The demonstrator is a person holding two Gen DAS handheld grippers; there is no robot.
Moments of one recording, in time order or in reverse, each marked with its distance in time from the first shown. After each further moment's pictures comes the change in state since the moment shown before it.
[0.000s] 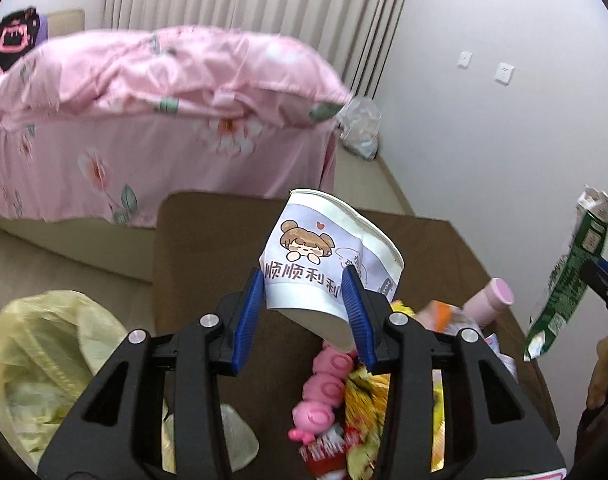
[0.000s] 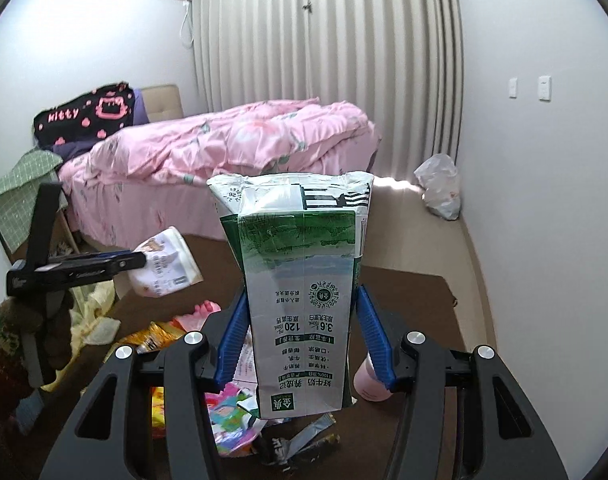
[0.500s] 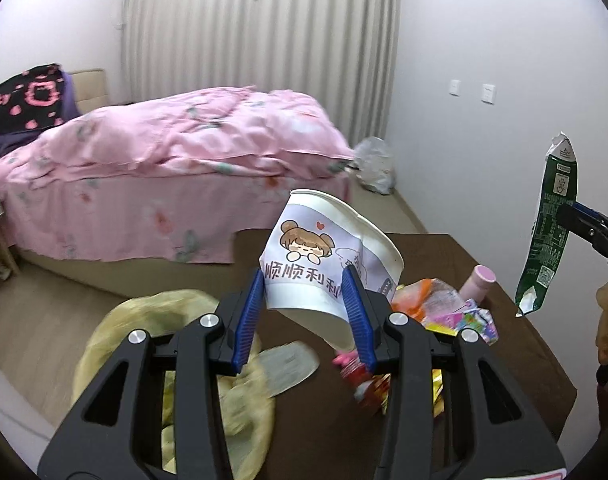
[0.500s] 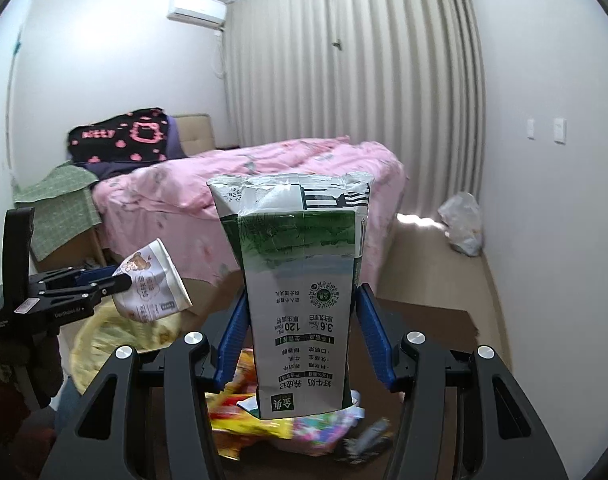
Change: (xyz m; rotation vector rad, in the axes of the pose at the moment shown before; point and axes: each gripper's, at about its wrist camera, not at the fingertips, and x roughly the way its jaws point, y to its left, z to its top) left arm -0.148 0.011 -0.039 0.079 -0.162 0.126; right arm -0.063 0.083 0.017 -0.076 -0.116 0.112
